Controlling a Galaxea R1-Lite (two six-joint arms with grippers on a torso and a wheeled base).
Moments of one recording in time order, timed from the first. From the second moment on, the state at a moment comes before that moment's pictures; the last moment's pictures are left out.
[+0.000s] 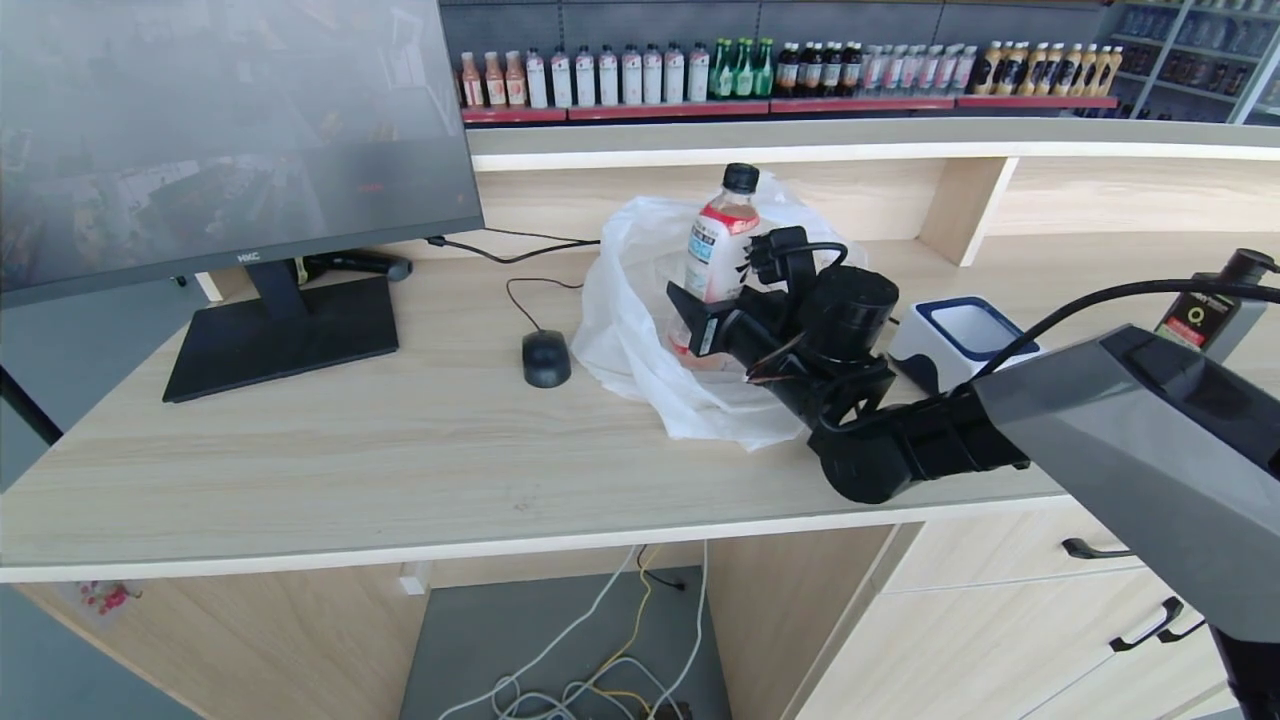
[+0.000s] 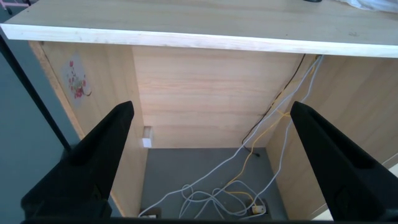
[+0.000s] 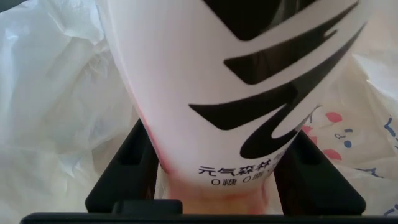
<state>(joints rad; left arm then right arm) 0.00 0.00 0.00 0.00 0.00 0.00 0.50 2.30 -1.47 -1.08 0.02 0.02</state>
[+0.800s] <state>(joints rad) 0.00 0.00 0.00 0.00 0.00 0.00 0.51 2.27 -1.38 -1.11 0.03 0.00</state>
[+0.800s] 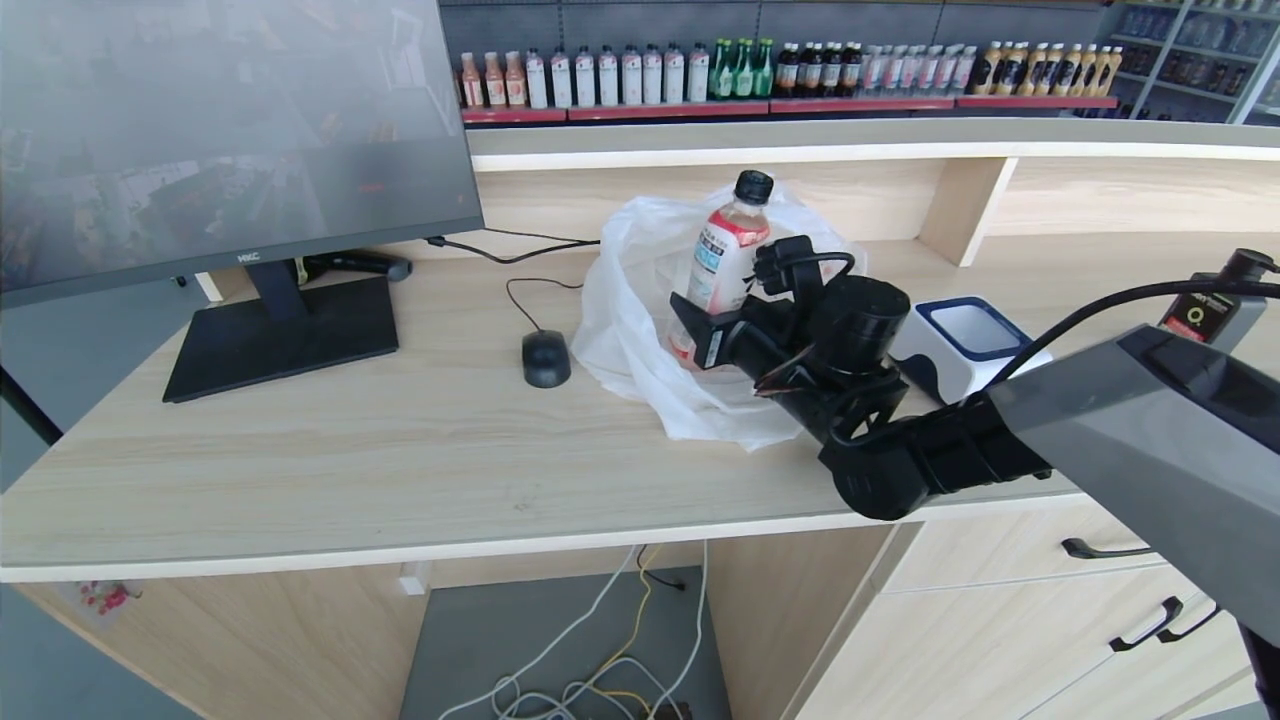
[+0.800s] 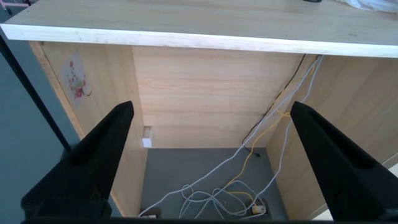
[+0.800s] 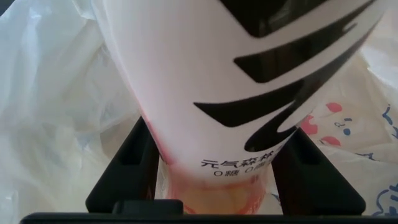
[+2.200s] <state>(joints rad) 0.00 0.00 0.00 0.00 0.00 0.00 0.52 2.26 -1.34 -1.14 0.03 0.00</state>
